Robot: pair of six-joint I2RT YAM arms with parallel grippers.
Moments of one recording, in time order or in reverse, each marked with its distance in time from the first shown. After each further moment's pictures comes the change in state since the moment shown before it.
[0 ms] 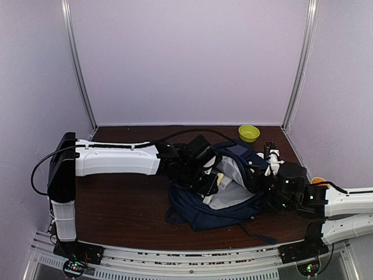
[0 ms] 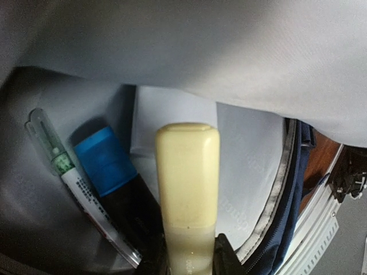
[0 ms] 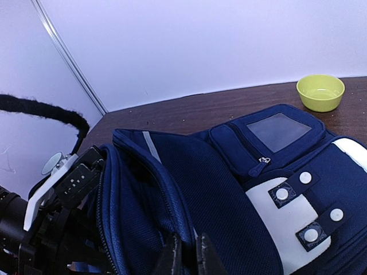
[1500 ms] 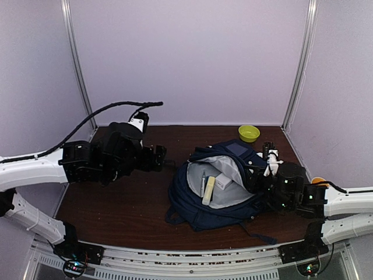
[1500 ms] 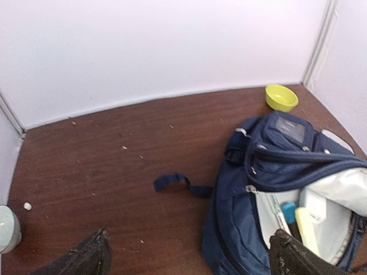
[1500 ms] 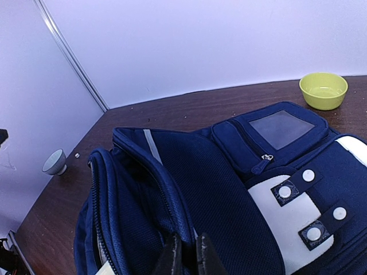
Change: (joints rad) left arm -0.005 -0.717 -0.507 0.129 -0.709 0.046; right arm -0.001 0.011 0.004 -0.001 -0.014 0.000
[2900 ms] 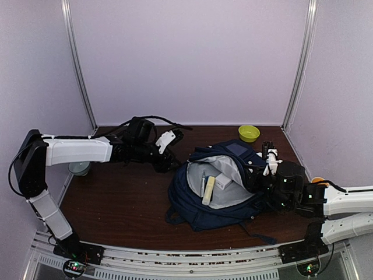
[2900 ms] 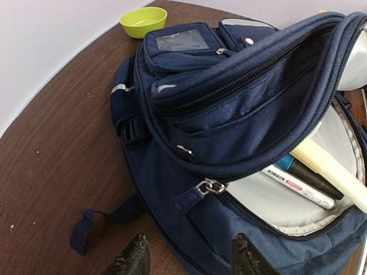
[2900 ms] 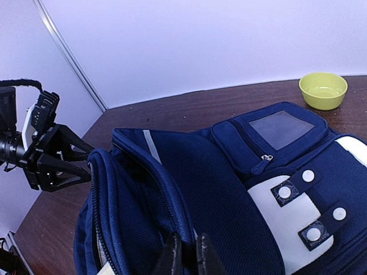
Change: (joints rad) left arm 0.420 0.409 0.028 0.311 1.012 0.708; right arm 0.000 0.013 0.013 -0.007 0.002 0.003
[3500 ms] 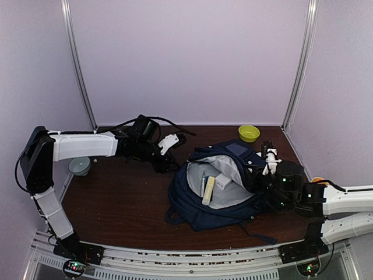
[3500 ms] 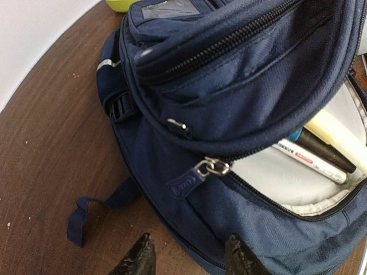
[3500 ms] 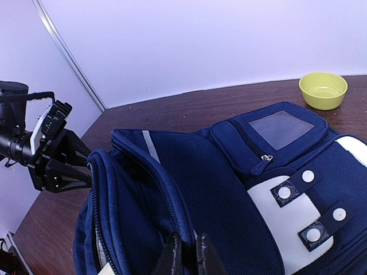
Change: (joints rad) left arm 0.010 0.074 0.107 -0.175 0.019 0.111; right arm -0.004 0.012 0.007 0.000 -0.002 0.000
